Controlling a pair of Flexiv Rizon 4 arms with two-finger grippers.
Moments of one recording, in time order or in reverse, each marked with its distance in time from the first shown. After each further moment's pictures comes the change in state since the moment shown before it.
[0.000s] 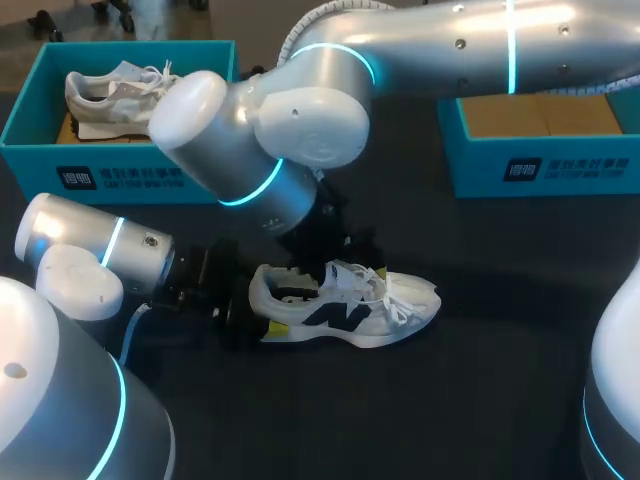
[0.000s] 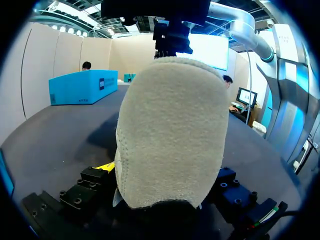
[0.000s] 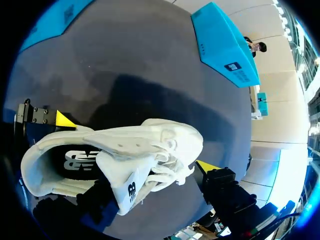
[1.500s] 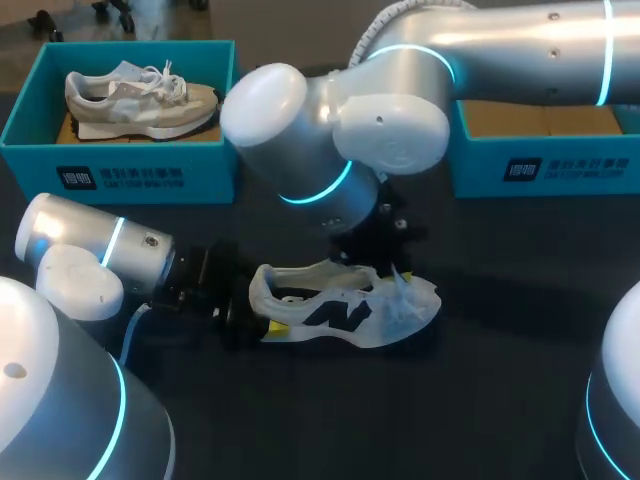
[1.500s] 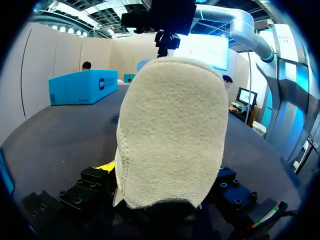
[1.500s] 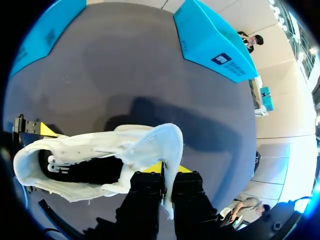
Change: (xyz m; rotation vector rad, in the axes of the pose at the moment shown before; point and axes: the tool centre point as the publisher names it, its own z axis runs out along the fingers) left arm 0.000 0.000 0.000 0.000 0.000 0.000; right arm -0.049 0.002 0.030 -0.048 0.073 0.080
